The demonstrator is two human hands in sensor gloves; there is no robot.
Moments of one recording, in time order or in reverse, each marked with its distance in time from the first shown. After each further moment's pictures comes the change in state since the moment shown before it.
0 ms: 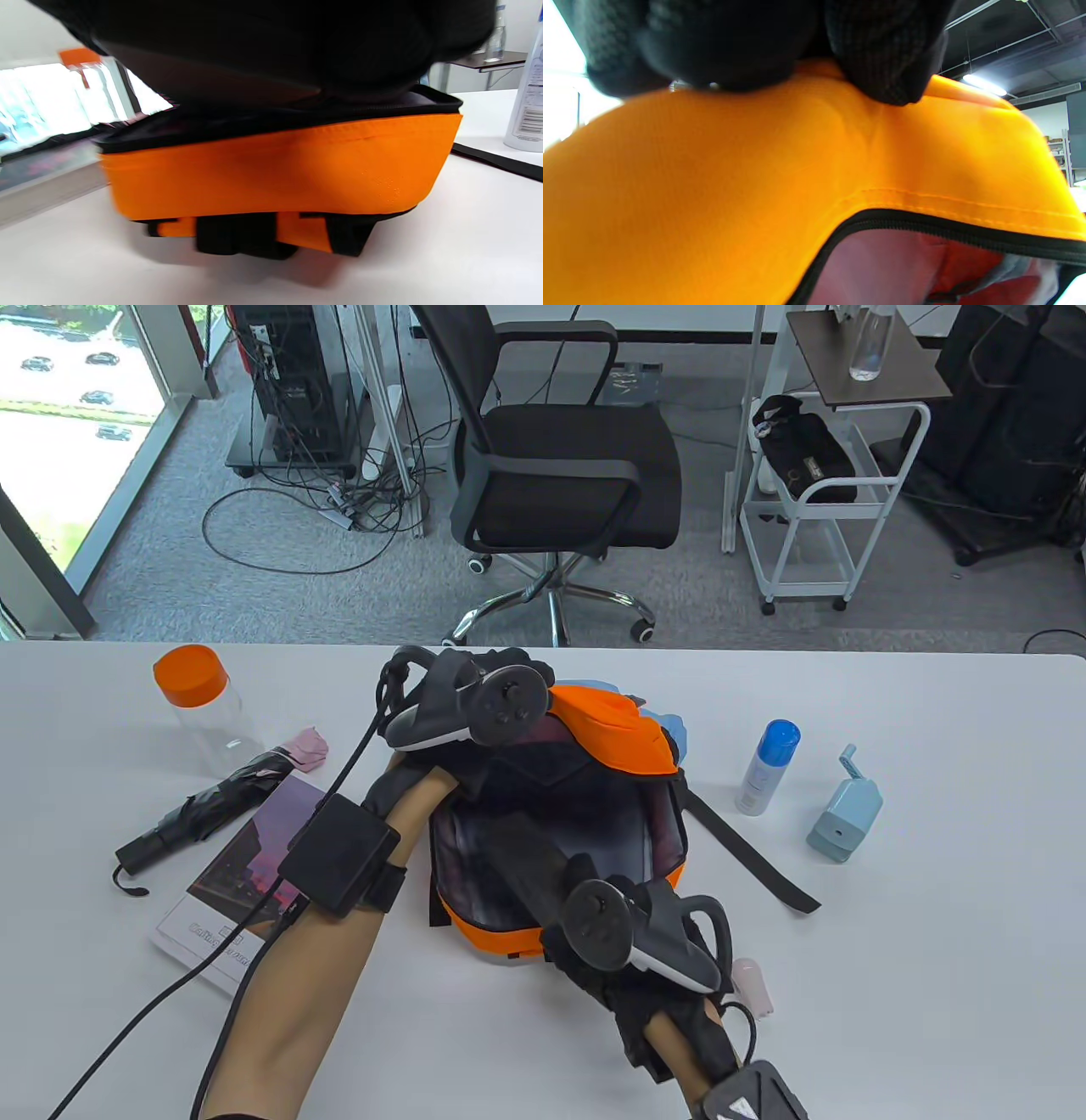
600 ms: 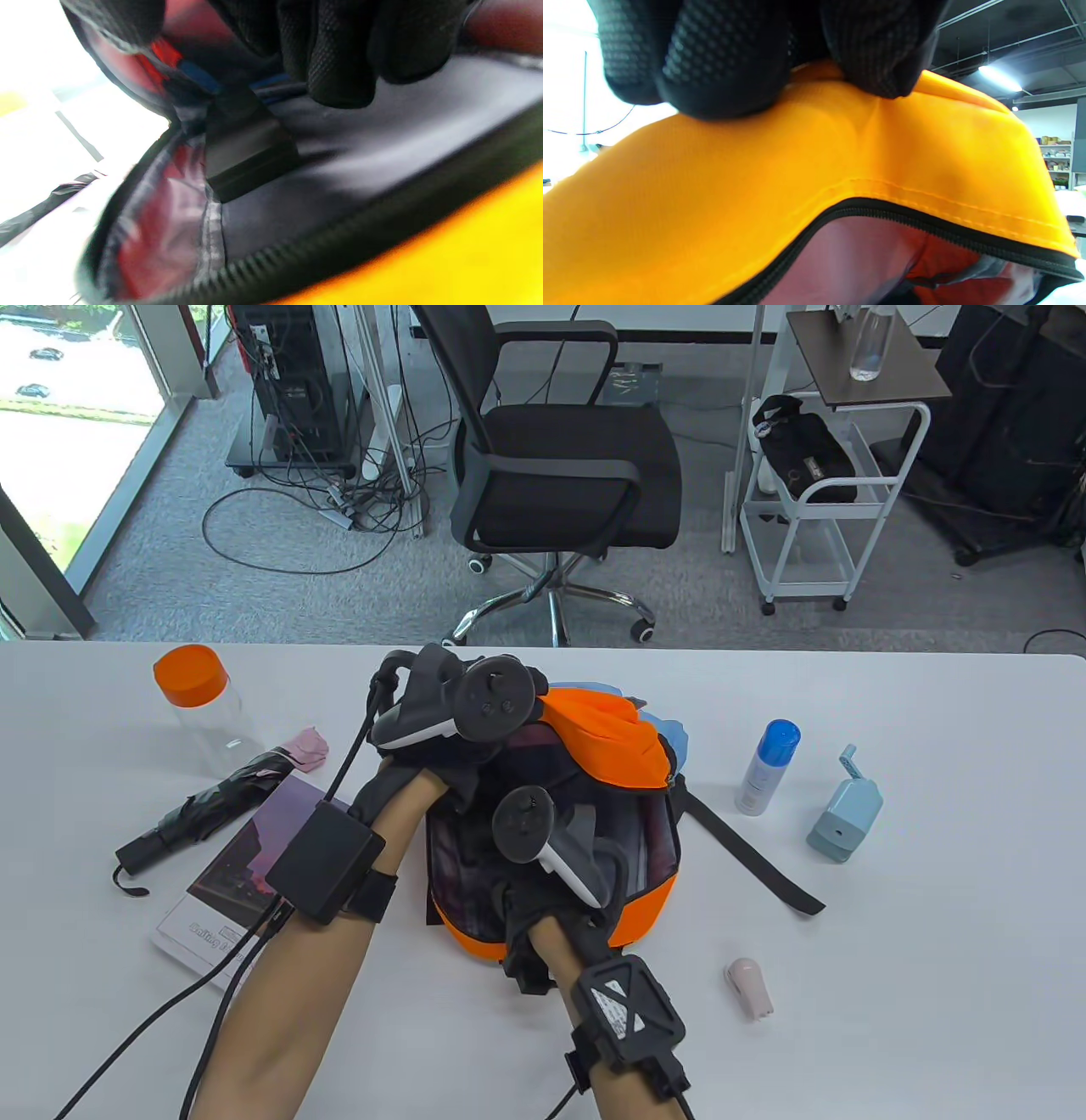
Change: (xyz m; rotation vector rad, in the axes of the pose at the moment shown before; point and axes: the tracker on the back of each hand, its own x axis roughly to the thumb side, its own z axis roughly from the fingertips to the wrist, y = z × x) left_hand -0.010 0.000 0.010 -0.075 0.046 0.087; right_hand 0.041 0.002 -0.054 -0.109 0.107 -0.311
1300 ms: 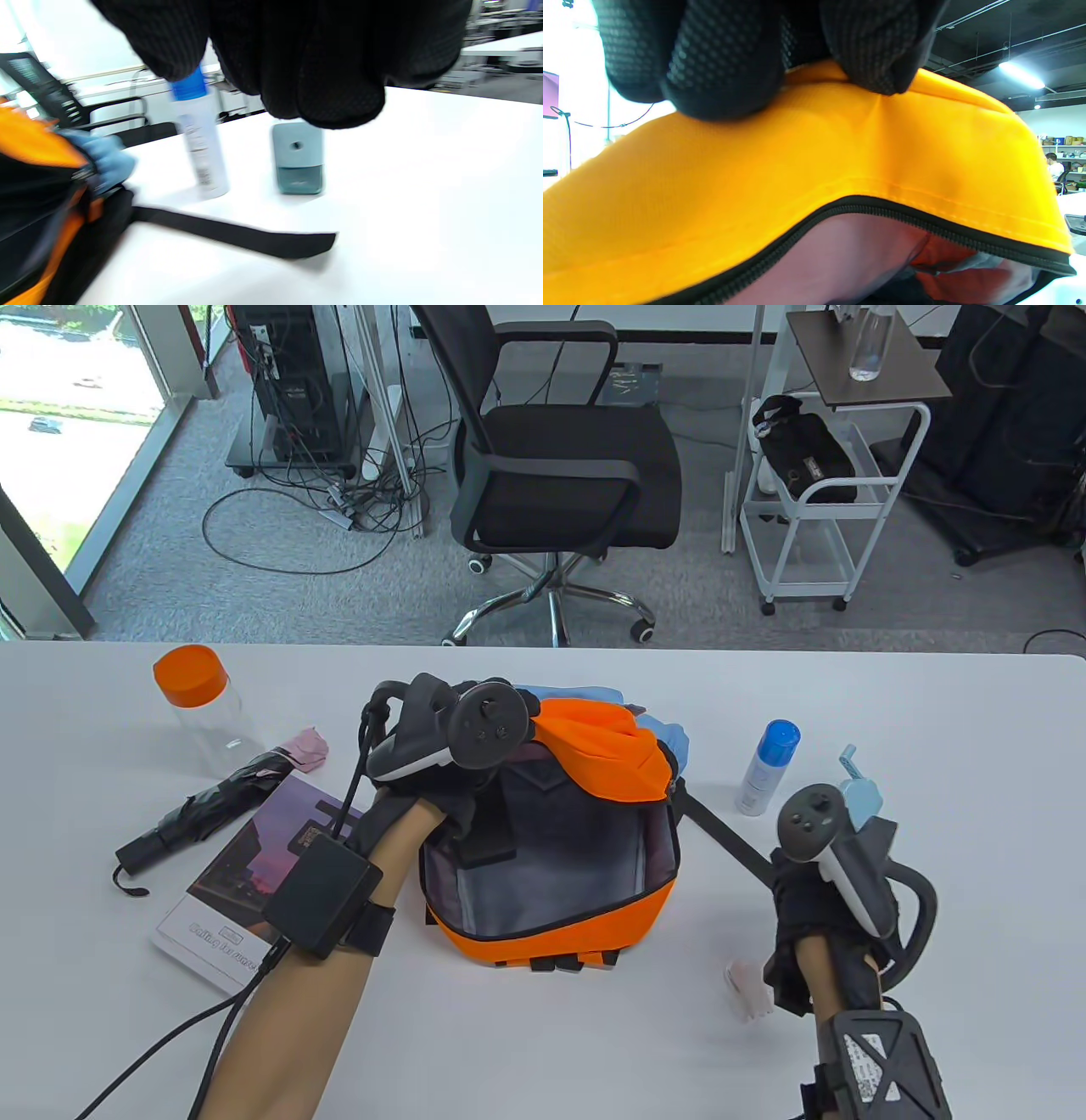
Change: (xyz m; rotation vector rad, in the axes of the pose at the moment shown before) left_hand 0.008 -0.009 0.016 -0.025 0.044 -0.015; right_hand -0.210 -0.141 0.056 -0.177 0.599 0.187
